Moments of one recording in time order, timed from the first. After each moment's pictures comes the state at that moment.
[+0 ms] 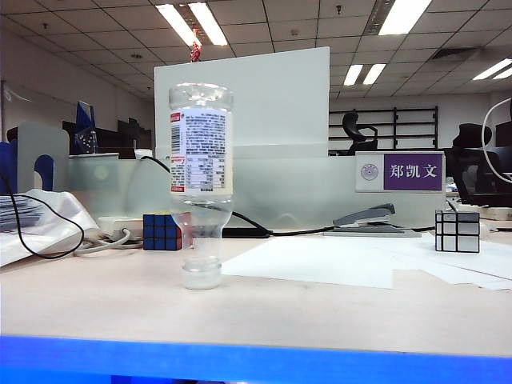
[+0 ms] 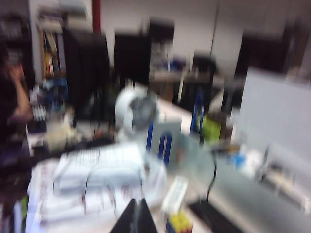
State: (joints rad) left arm -0.49 0.87 1.88 -1.27 0.26 0.23; right arm 0.31 0.59 1.12 -0.28 -0.58 0.01
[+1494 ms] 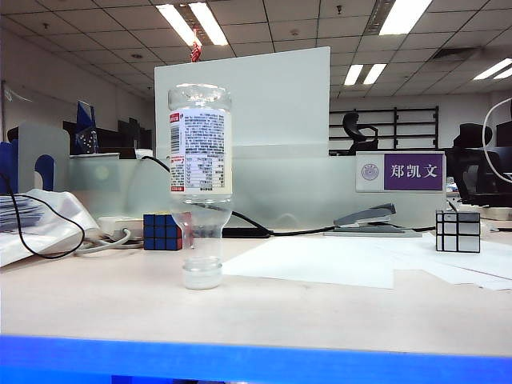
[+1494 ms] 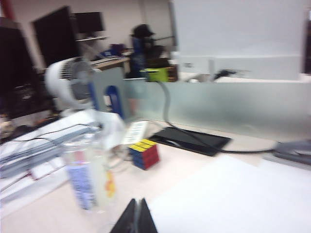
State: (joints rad) left arm -0.49 0.02 0.48 -0.47 0.32 -0.17; right arm 0.30 0.22 0.29 0.06 -0.26 0.21
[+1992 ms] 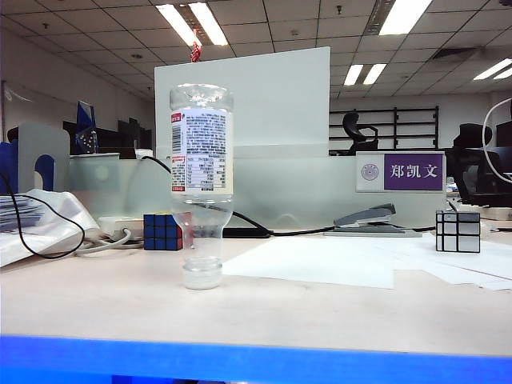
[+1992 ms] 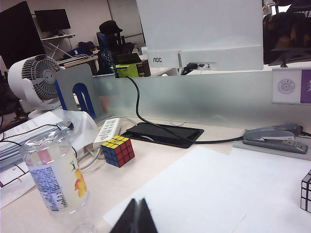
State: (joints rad) left arm -0.49 0.02 0.37 -0.36 0.32 -0.26; right arm 0.30 0.22 0.26 0.06 -0.17 0.21
